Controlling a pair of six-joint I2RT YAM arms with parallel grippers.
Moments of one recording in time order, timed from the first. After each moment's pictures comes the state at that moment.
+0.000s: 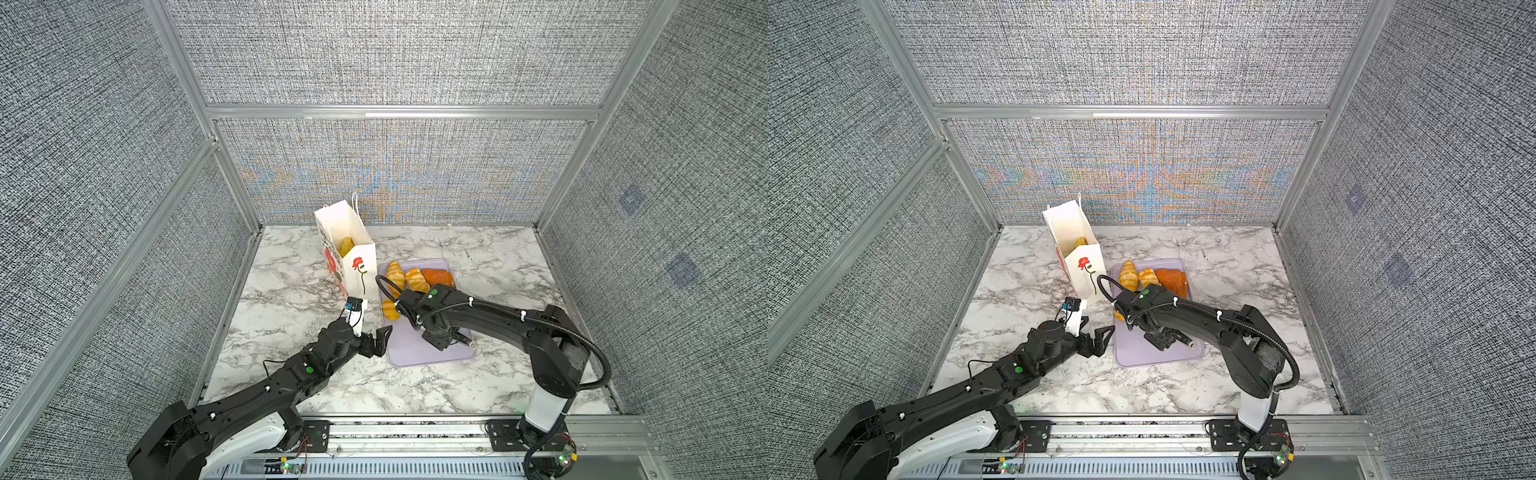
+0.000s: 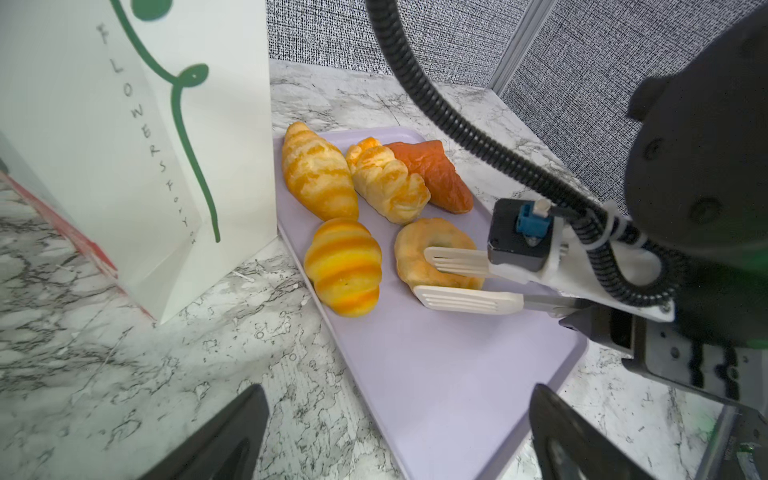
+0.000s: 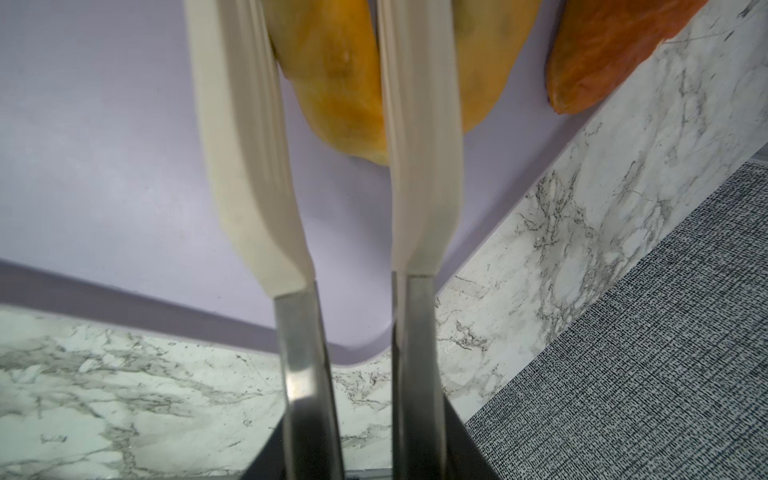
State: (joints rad) left arm -0.84 0.96 0.35 0.19 -0.10 -0.42; right arm 0.90 1.79 1.35 -1.23 0.44 0.05
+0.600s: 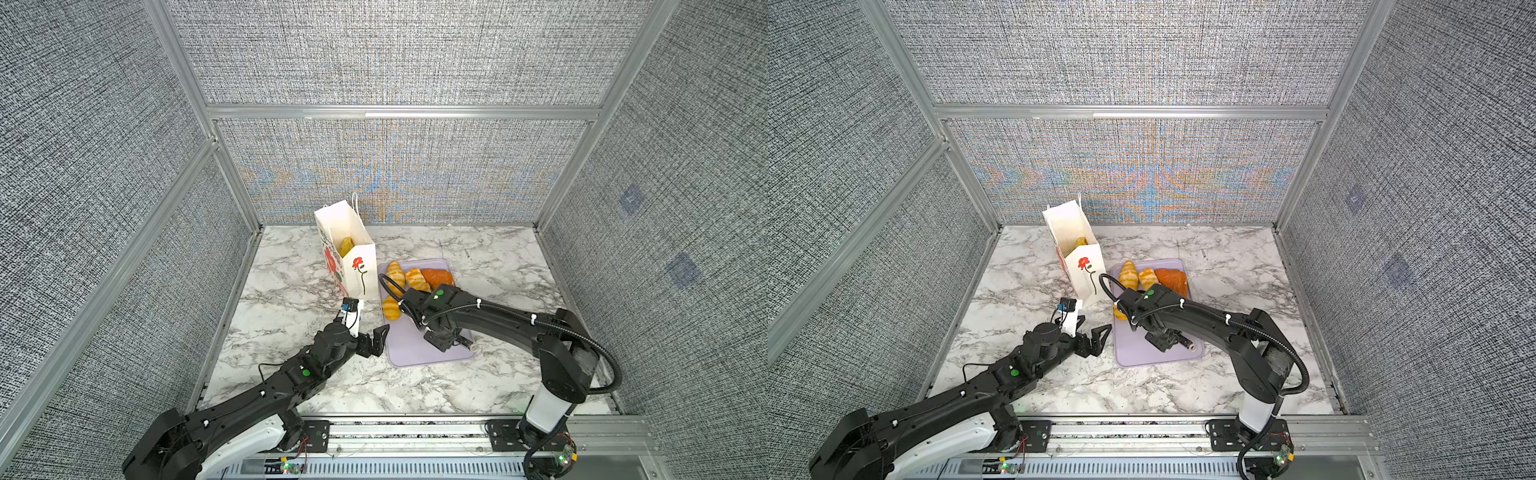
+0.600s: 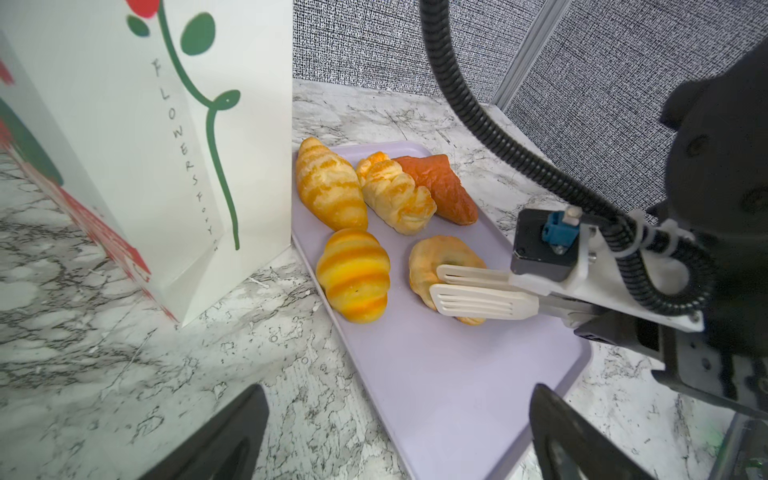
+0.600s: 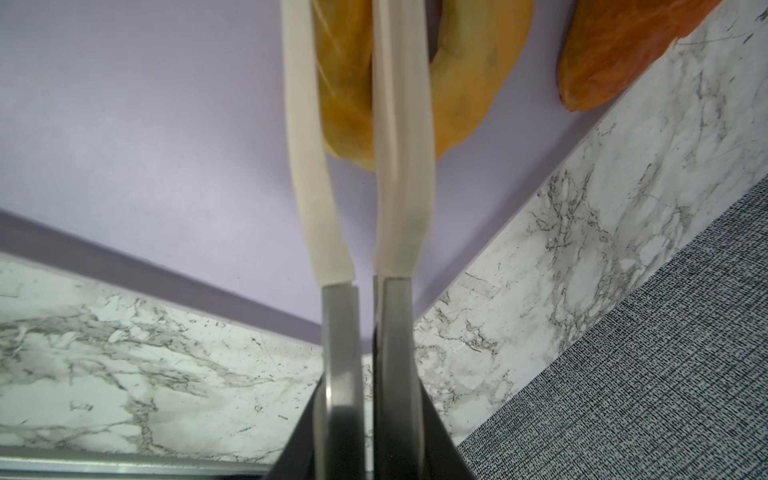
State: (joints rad) left arm -0.84 0.91 0.34 0.18 -0.13 -0.43; right arm 0.90 1.74 1.32 -1.22 0.40 0.04
